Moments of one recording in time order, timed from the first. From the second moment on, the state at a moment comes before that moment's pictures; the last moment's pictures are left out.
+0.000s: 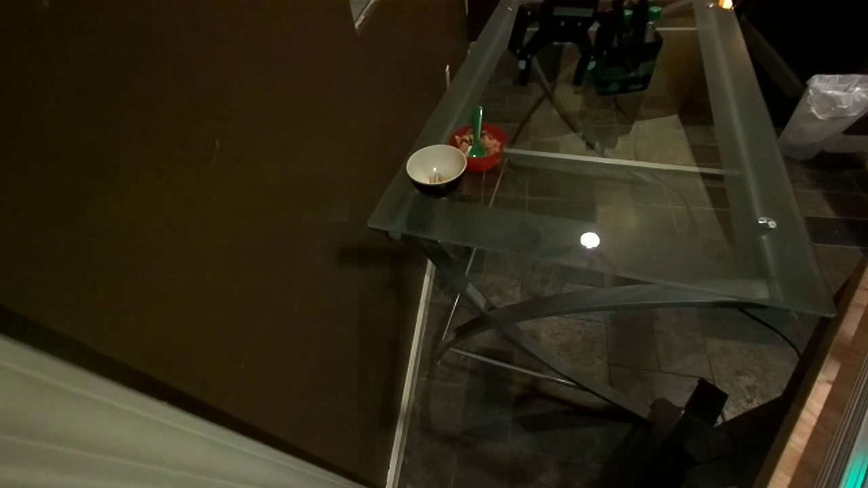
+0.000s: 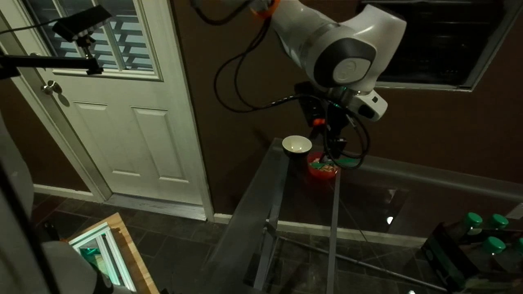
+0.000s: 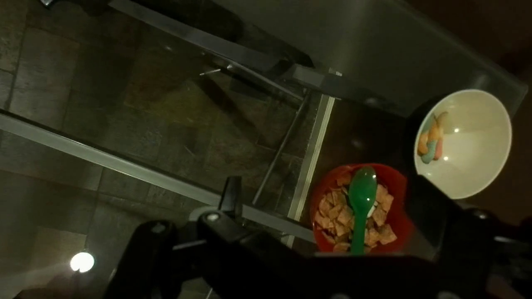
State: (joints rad) arm -0.12 0.31 -0.11 -1.90 0.28 2.14 0.26
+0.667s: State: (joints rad) arm -0.14 0.64 -0.08 -1.49 0.39 2.02 0.31
